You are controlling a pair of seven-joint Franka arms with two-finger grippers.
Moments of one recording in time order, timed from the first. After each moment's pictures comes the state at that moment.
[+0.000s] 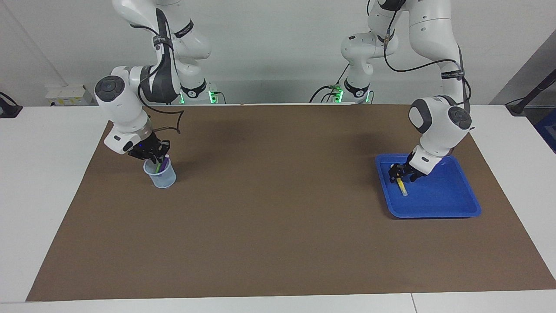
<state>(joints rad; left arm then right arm) 0.11 0.22 -0.08 -2.09 -0.10 2.30 0.07 -0.18 0.00 0.13 -2.16 -0.01 2.10 -0.22</state>
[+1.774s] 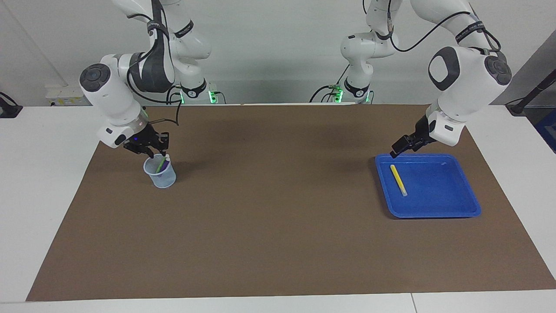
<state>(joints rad) 0.06 0.09 -0.10 -1.79 -0.19 1.81 -0.30 -0.15 0.00 0.13 -2.06 0.04 1.98 -0.16</state>
